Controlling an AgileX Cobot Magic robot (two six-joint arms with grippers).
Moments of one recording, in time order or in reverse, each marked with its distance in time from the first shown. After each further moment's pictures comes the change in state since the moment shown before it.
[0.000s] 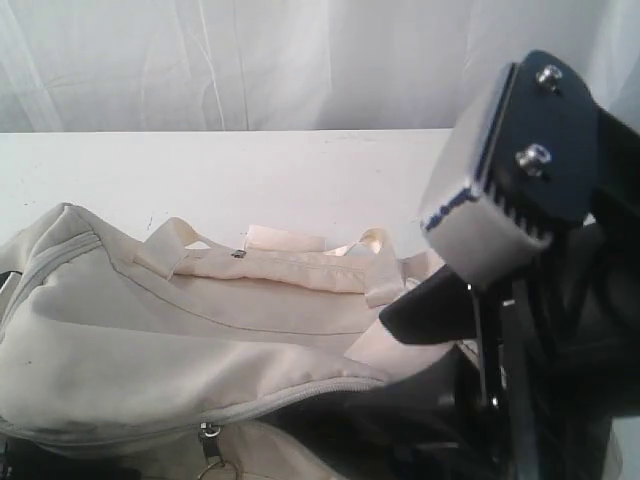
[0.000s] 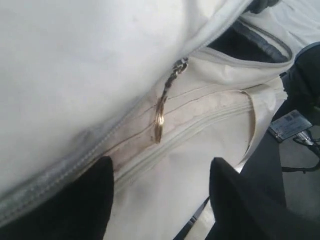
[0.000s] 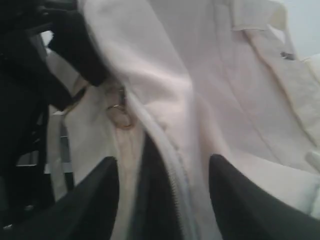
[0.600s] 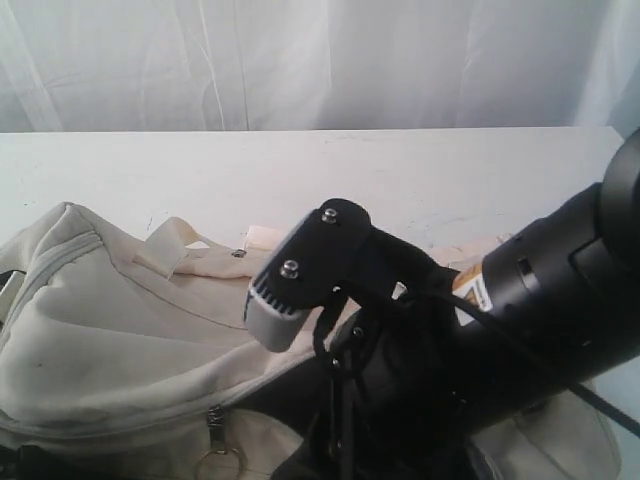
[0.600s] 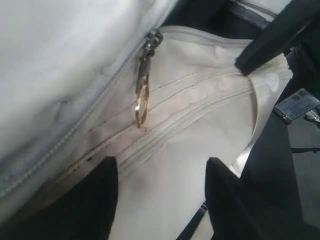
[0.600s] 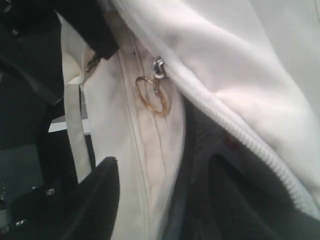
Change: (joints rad) left arm 0.000 0.031 0.002 -0.040 0.012 0.127; right arm 0.000 0.311 0.000 0.170 -0.003 -0.119
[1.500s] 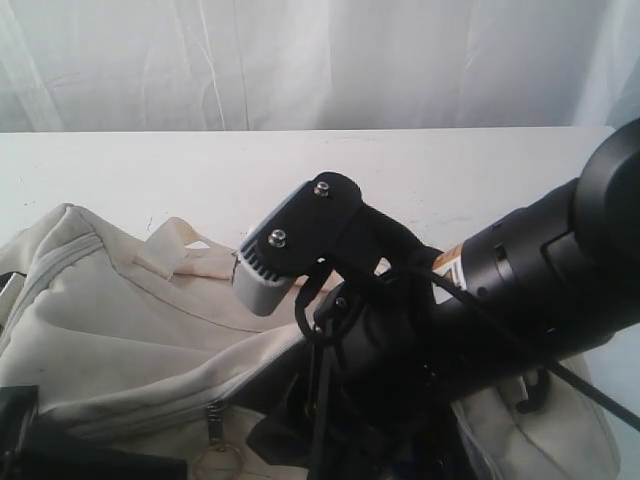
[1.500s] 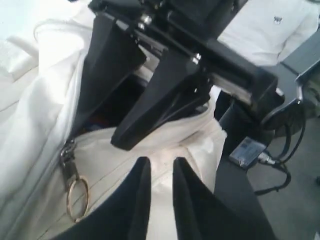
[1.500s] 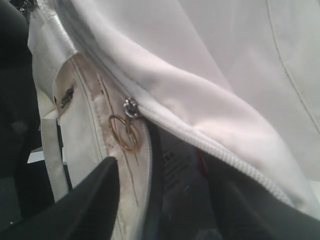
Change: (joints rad) left arm 0.000 0.011 -0.012 -0.715 0.040 0.807; right arm 0.000 0.024 0.000 0.000 -0.124 -0.001
